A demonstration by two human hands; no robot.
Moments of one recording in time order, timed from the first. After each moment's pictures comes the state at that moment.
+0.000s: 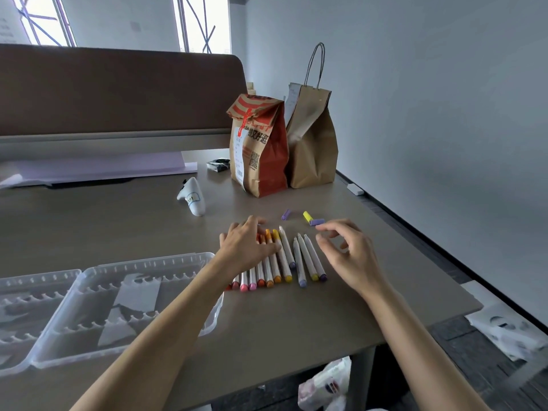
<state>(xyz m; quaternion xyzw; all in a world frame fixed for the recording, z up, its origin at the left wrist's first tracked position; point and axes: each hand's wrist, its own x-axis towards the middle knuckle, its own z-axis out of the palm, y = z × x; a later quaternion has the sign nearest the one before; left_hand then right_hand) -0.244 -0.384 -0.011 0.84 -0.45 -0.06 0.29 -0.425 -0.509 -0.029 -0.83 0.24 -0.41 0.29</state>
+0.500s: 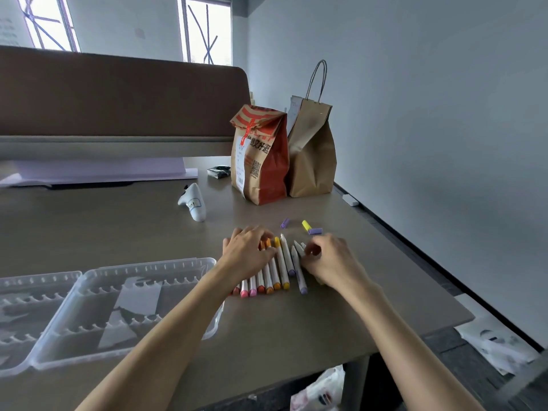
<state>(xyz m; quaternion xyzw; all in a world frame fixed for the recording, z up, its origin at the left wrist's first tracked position) -0.250 -0.381 -0.008 0.83 -0.47 -0.05 0.29 -0.400 -0.497 -0.009 -0.90 0.34 -0.21 0.17</state>
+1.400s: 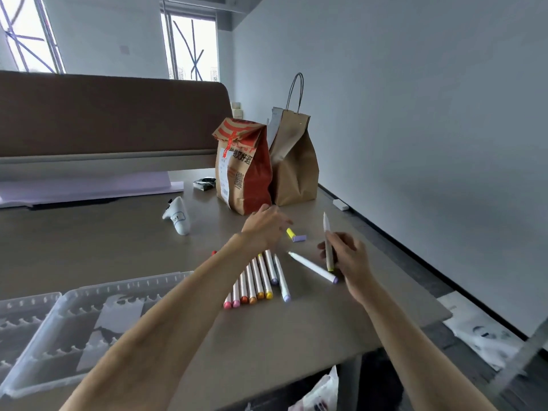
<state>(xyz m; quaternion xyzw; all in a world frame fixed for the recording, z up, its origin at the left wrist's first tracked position) -0.238 -0.478 0.018 0.79 -0.59 -0.02 0.16 -0.434 -0.532 -0.012 -0.60 0.37 -0.40 0.58</state>
